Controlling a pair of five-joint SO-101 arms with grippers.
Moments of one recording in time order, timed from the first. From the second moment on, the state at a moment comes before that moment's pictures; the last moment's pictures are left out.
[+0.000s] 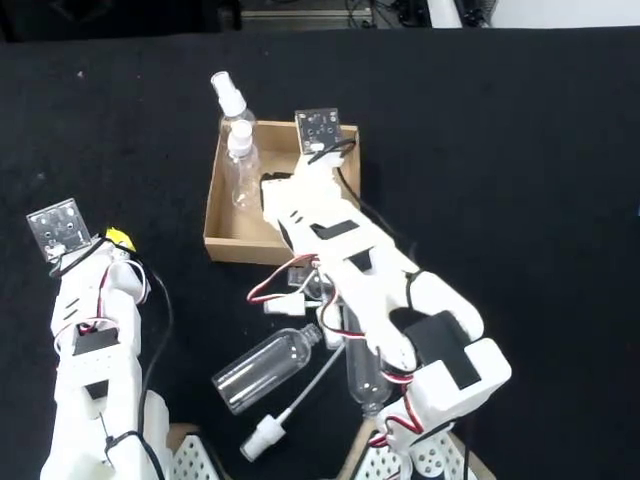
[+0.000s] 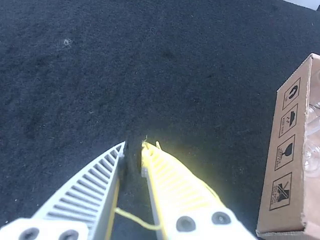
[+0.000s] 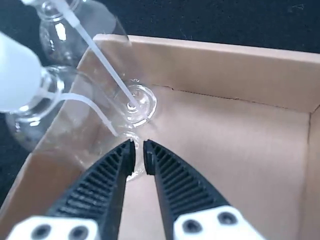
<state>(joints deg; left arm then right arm) -21.7 -51.3 86.9 -0.1 5.6 -24.7 7.9 39.5 -0.9 -15.4</state>
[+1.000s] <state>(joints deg) -21.7 -51.3 86.9 -0.1 5.6 -26.3 7.9 39.5 -0.9 -15.4</state>
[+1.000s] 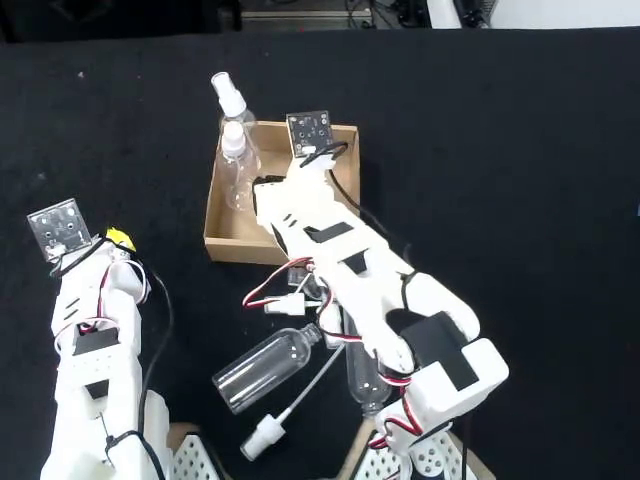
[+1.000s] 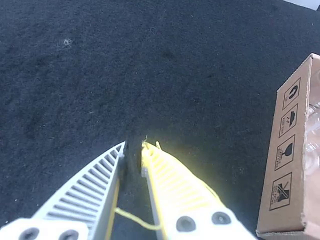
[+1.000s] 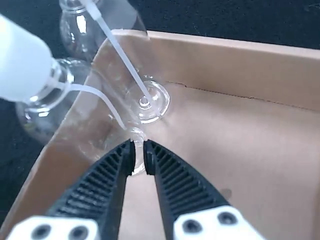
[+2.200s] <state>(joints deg) -21.7 -51.3 86.9 -0.1 5.6 -10.5 -11.0 35.2 48.0 -10.4</state>
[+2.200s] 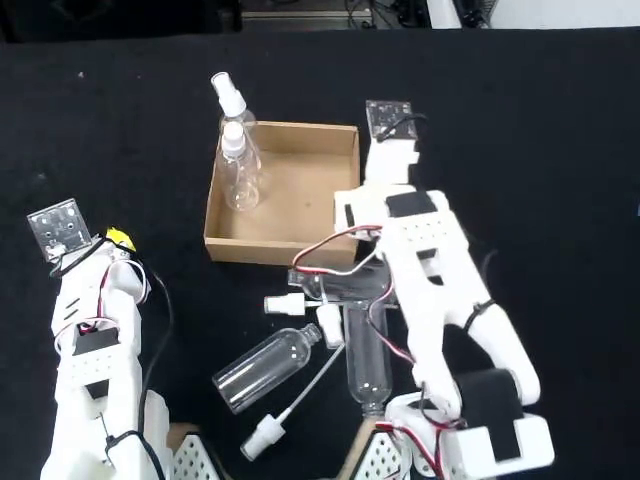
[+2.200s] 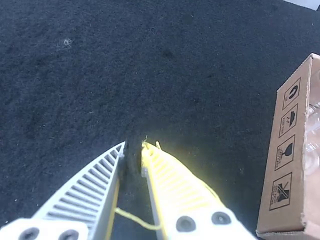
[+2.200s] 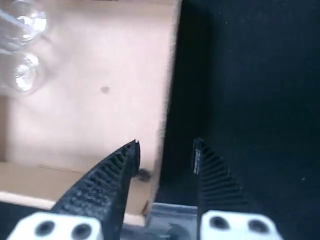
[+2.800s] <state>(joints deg) -21.7 -51.3 86.9 -0.1 5.6 -8.9 -5.2 35.2 46.5 -3.3</state>
